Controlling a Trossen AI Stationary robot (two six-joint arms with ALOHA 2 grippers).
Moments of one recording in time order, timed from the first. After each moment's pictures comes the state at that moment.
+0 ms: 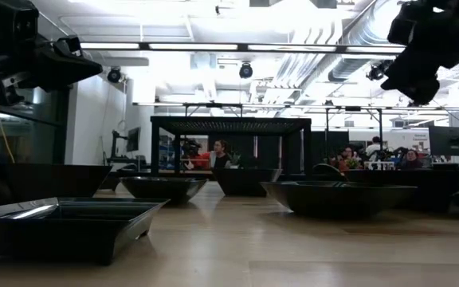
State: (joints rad) left arm 0.06 0.02 0.02 0.01 0.07 0.65; right arm 0.02 0.55 0.47 -0.50 0.00 0.60
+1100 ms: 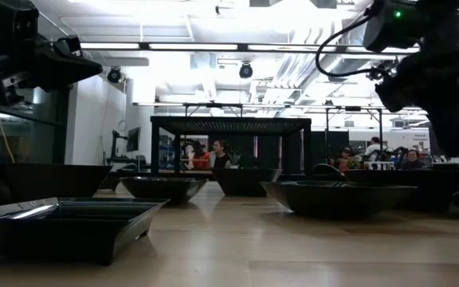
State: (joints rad) left arm 0.06 0.02 0.02 0.01 0.07 0.65; right arm 0.00 1.11 0.62 -0.86 -0.22 0.92
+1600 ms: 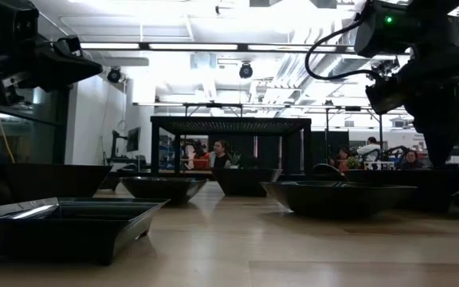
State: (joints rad) left arm 0.06 0.02 0.02 0.01 0.07 0.65; right arm 0.02 1.20 0.63 -0.80 -0.16 0.76
